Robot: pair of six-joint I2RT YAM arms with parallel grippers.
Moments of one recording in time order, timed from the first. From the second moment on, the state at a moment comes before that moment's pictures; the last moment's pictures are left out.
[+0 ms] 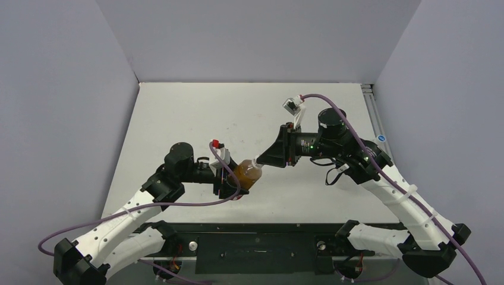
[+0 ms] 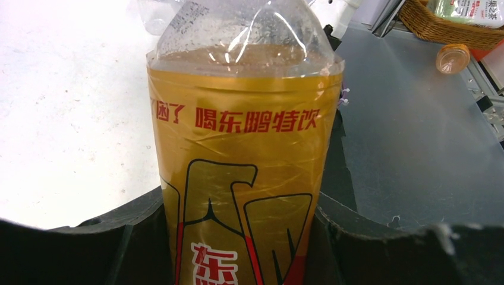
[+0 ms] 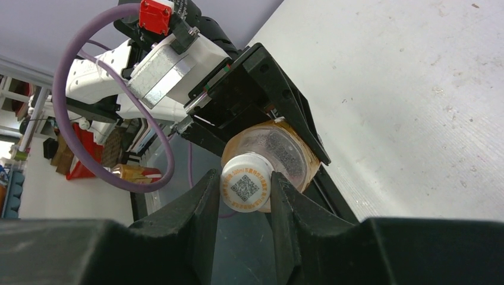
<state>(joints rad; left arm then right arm) -0.68 0.87 0.68 0.01 0.88 -0.06 0.75 1.08 1.33 -0.58 -0.59 0.59</state>
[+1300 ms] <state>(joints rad) -0.84 0.90 0.72 -0.06 0.41 0.12 0.86 1.28 1.67 -0.99 -0.24 0.46</state>
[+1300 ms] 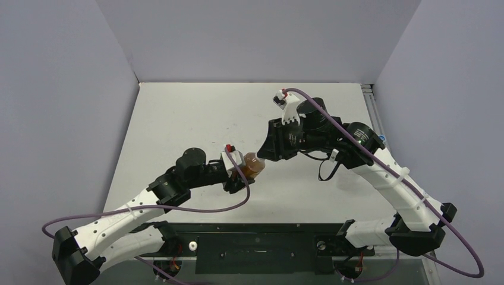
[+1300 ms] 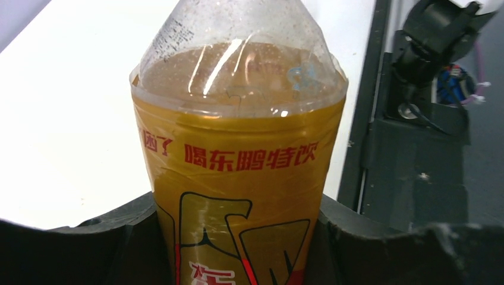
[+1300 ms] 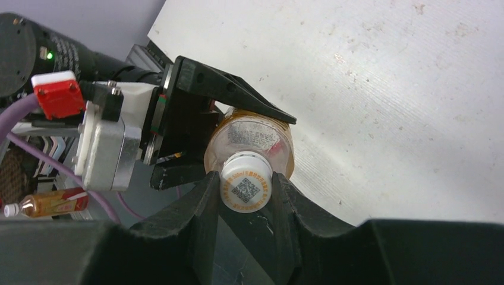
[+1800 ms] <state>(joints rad) -0.90 0.90 0.65 0.03 0.17 0.13 0.87 1.34 1.68 -1.00 -0.11 0.57</state>
